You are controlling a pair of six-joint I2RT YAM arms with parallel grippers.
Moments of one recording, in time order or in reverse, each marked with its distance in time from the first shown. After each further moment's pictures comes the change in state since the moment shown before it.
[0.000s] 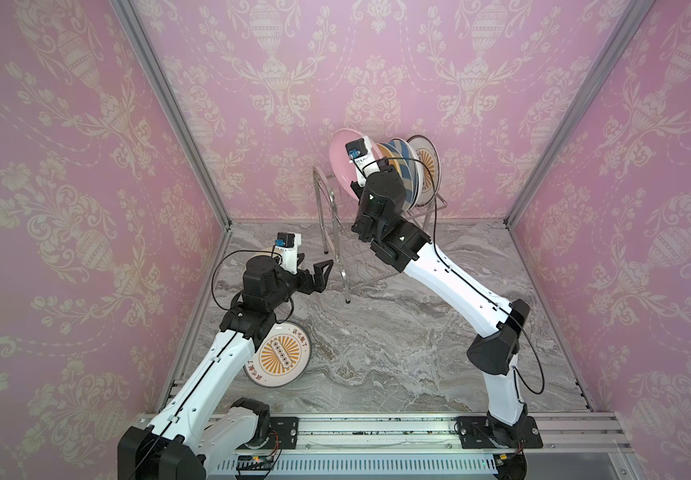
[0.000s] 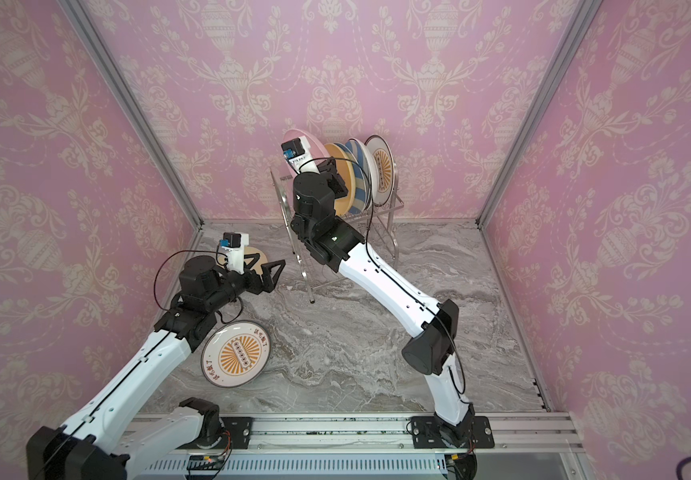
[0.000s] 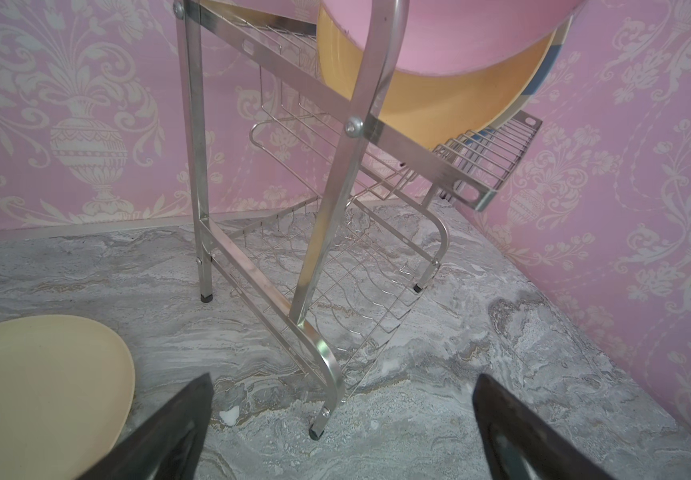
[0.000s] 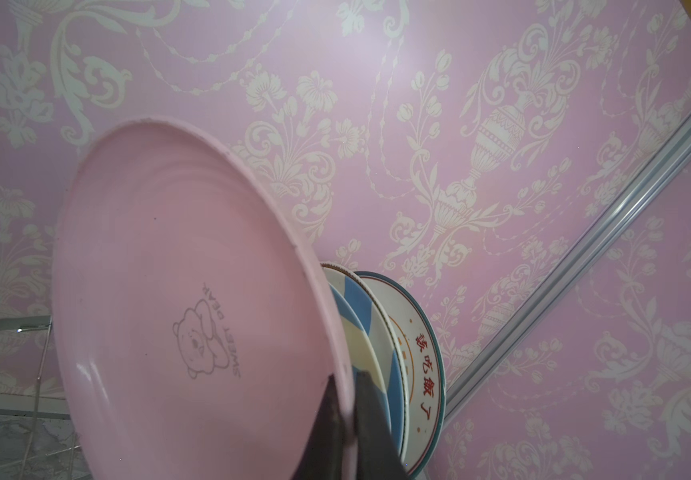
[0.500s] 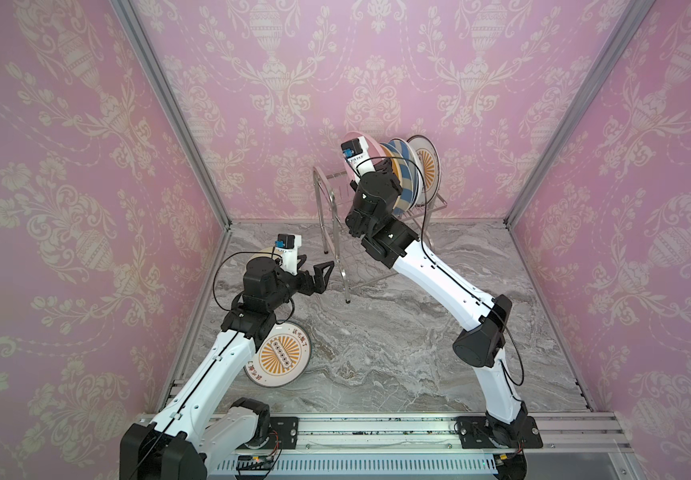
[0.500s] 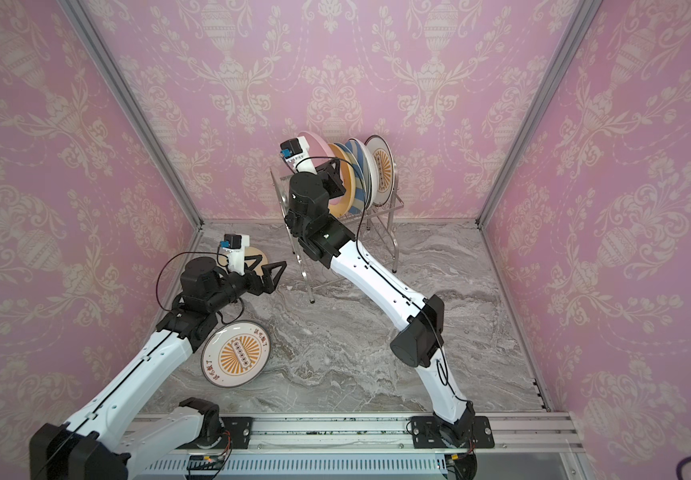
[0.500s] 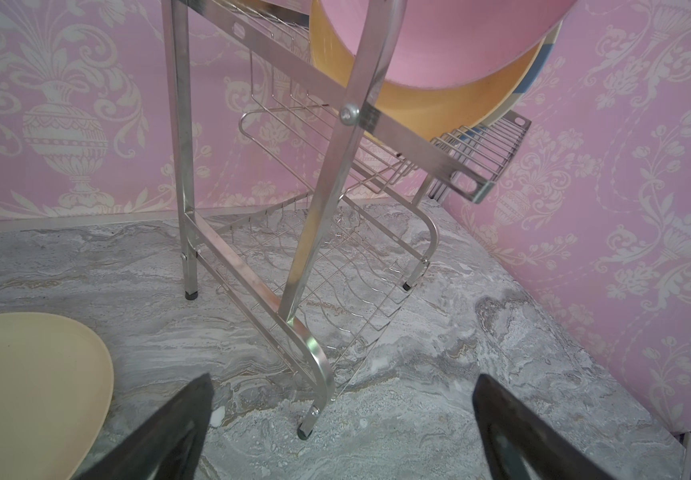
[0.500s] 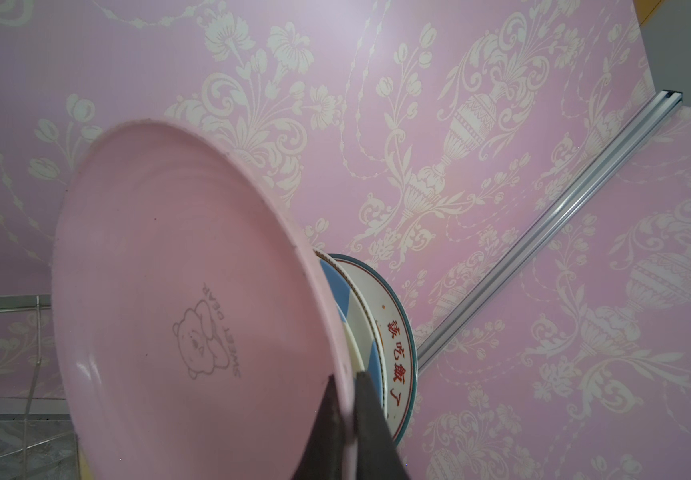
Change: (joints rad) left arm 0.008 0.013 -0.018 0.043 0.051 -0.031; right arm -0.016 0.074 0.082 0.053 0.108 -0.126
